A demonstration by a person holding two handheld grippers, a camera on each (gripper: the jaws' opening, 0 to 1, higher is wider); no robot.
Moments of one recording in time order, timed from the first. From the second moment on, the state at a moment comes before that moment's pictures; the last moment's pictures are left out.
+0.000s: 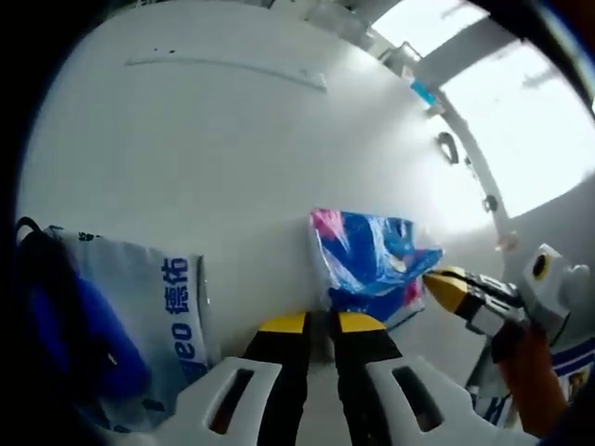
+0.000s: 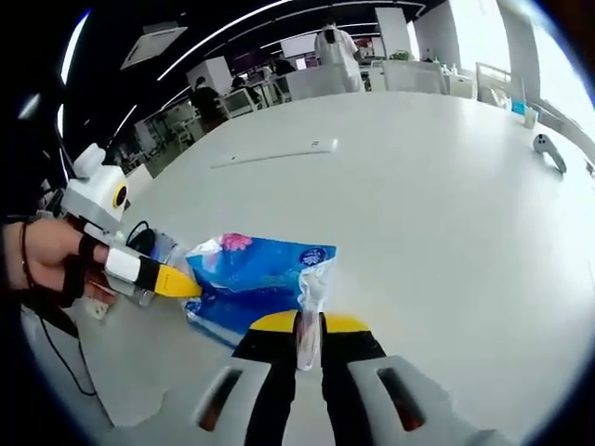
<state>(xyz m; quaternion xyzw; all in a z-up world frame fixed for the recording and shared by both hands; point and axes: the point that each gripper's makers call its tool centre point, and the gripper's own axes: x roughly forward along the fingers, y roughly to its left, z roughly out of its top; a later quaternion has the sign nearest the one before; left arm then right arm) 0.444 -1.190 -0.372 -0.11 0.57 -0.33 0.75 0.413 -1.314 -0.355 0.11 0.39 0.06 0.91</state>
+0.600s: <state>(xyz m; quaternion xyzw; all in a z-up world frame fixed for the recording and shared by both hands) 0.443 -1.190 -0.367 -0.10 0.56 -0.33 0.75 0.413 -1.313 -0.352 0.11 0.38 0.06 0.91</state>
